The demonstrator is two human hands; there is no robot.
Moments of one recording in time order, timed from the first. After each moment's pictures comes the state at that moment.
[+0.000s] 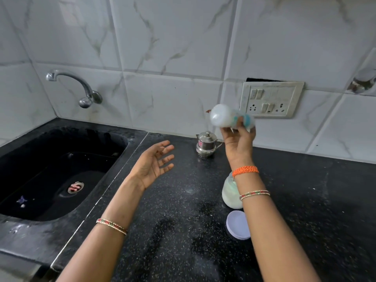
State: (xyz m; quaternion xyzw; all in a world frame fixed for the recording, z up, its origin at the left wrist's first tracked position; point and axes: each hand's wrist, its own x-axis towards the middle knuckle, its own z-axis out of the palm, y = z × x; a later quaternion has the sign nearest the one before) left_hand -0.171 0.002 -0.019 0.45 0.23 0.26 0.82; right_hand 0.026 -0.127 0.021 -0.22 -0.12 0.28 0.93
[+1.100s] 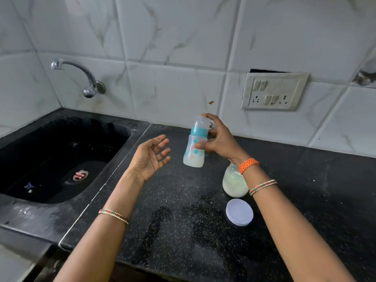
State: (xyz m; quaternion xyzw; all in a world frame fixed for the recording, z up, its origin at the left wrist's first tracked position) left_hand -0.188 -0.004 -0.031 0.39 0.24 0.28 0.85; right_hand 0.005 -0.135 0.005 -0.64 -0.48 0.27 0.53
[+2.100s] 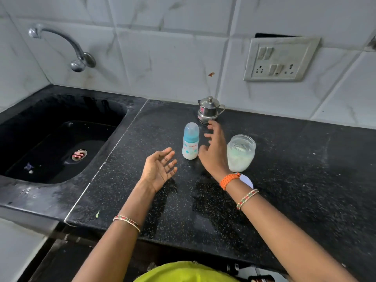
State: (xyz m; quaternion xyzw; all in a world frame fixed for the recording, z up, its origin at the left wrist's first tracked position) left_hand -0.197 -0.051 -0.109 0.30 0.33 0.22 0.87; right_hand -0.054 -0.153 -0.087 -0.76 -0.39 0.02 0.52
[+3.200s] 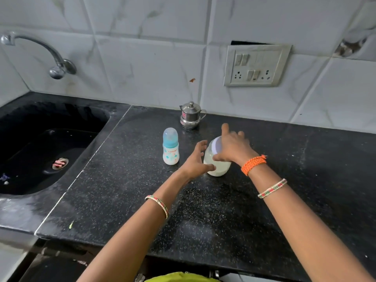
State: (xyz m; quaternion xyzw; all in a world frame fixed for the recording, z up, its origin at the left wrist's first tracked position) left_hand -0.075 -0.130 -0.086 0.75 0.20 0.09 0.62; right_hand 0.027 -0.216 -0.021 -0.92 -0.38 0.06 0.03
